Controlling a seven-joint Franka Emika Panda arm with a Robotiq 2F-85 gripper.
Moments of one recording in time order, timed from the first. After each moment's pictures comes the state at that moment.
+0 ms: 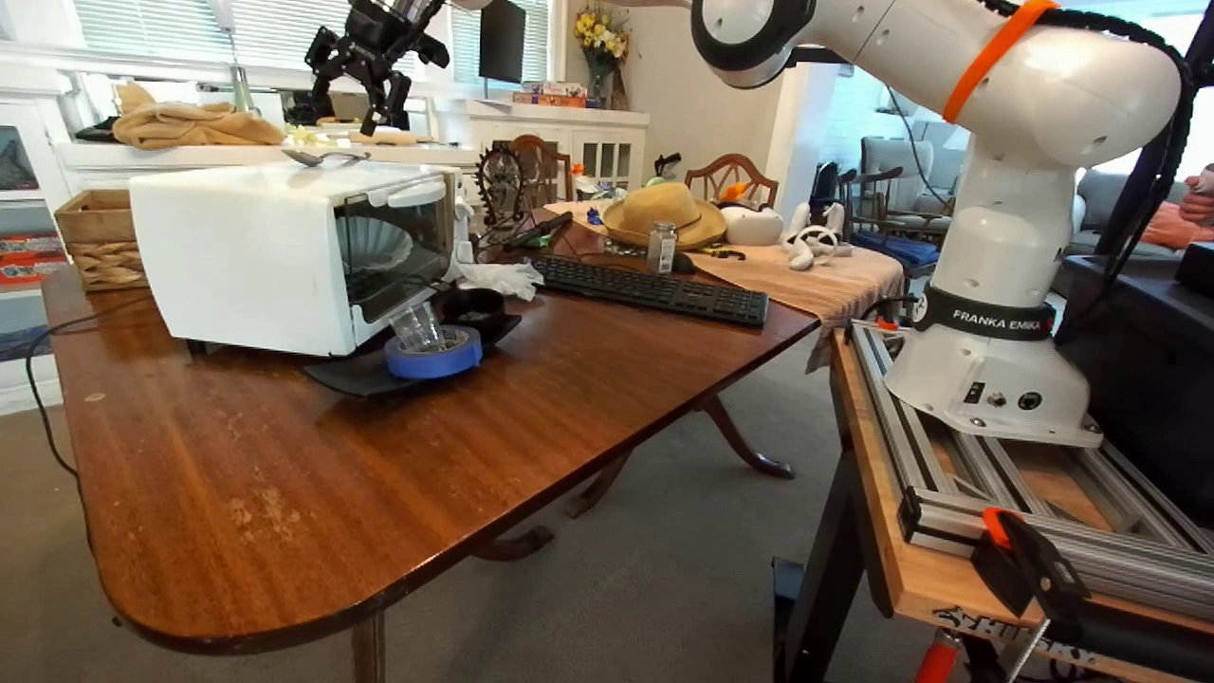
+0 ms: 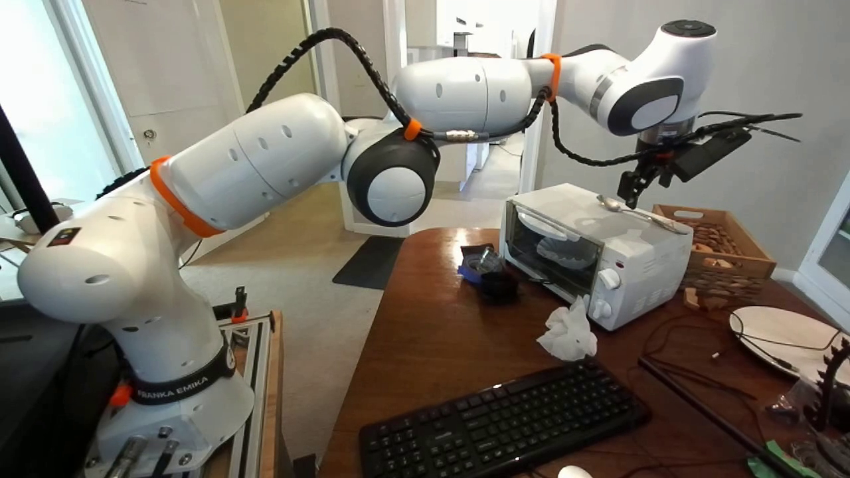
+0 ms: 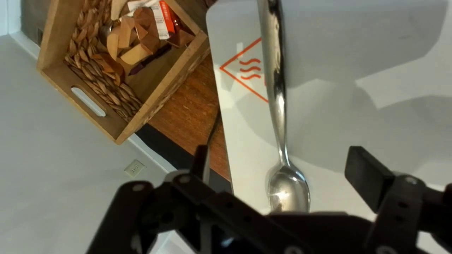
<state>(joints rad) -0.08 1.10 0.08 -0.48 0.22 1.98 -1.77</state>
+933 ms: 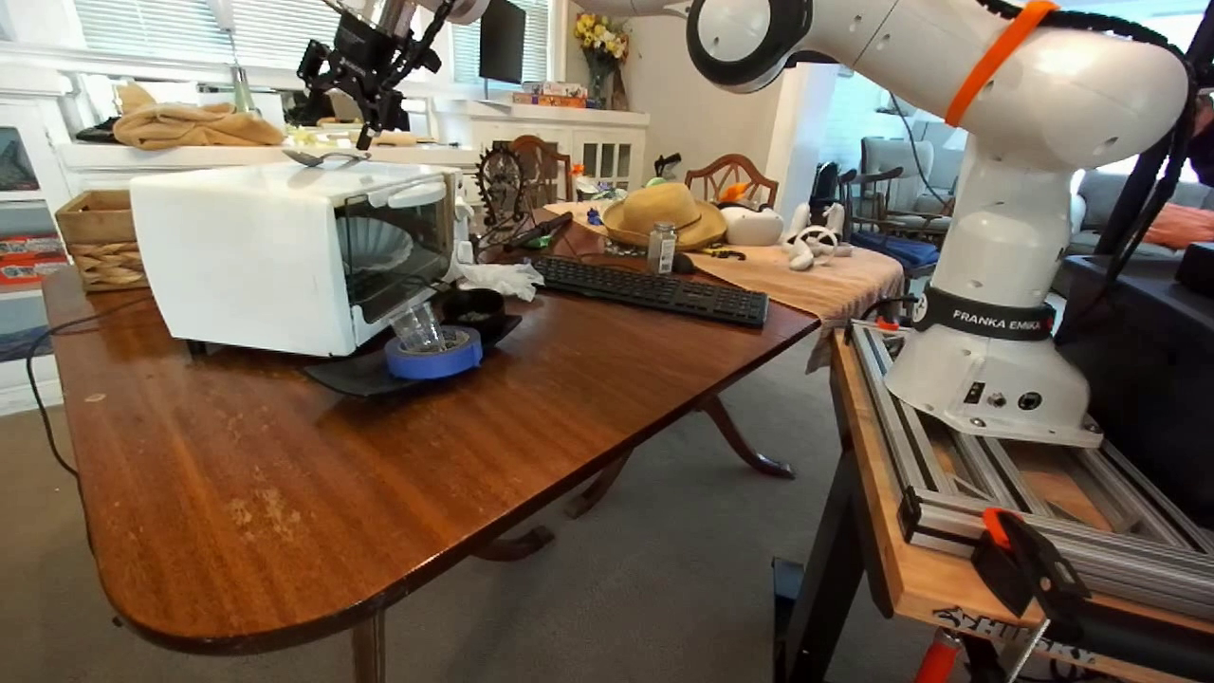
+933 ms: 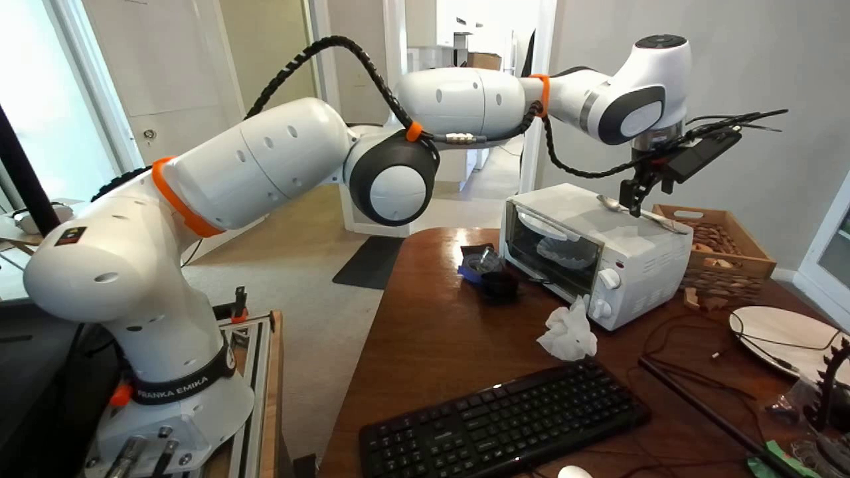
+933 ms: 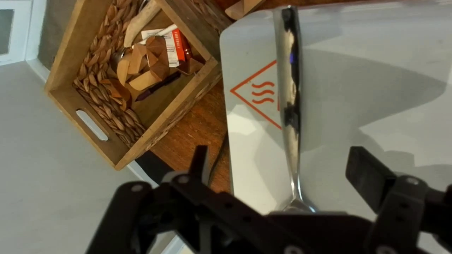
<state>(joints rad) -0.02 1.12 0.01 -0.49 0.14 2.06 -1.74</state>
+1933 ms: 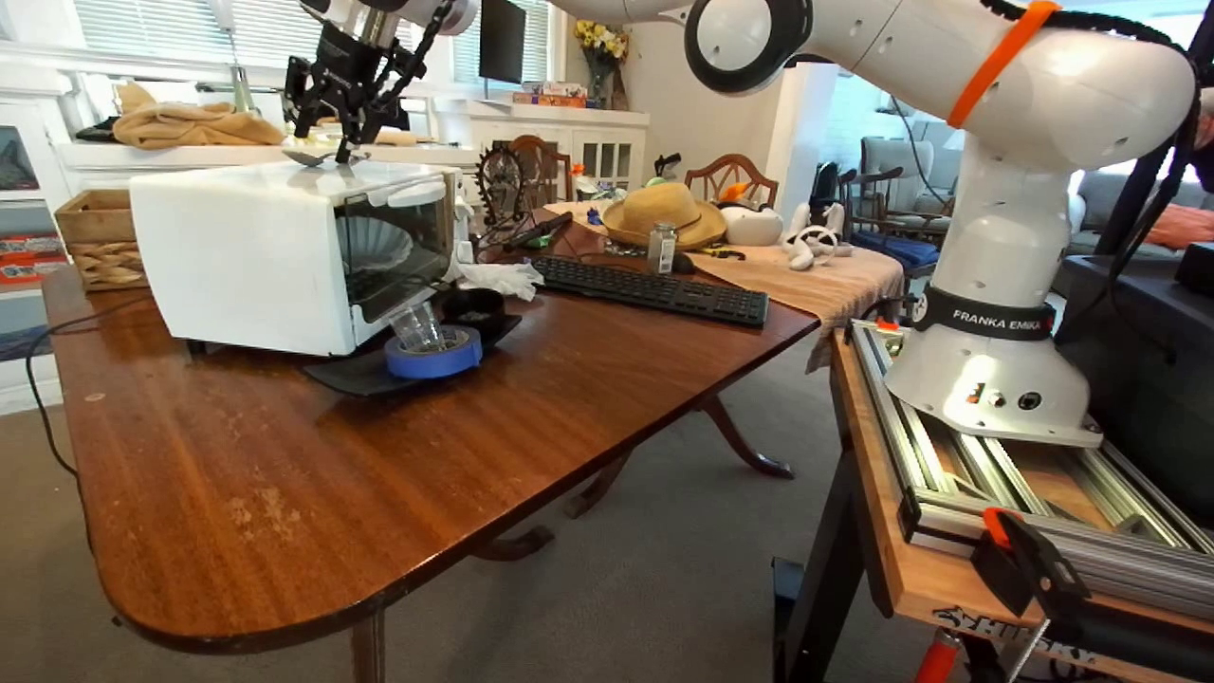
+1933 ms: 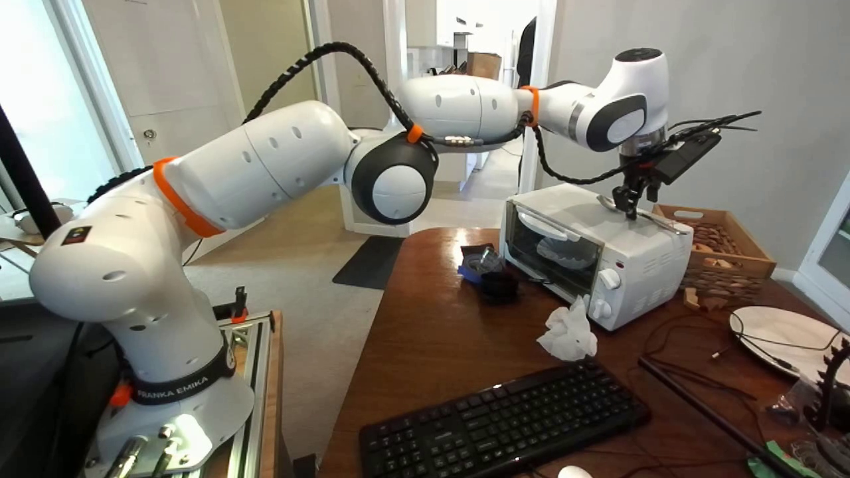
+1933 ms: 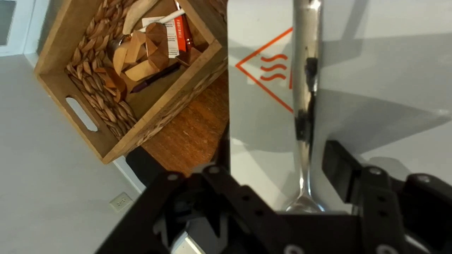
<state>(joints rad) 0.03 1.14 -0.02 -0.50 0.10 2.12 -1.75</state>
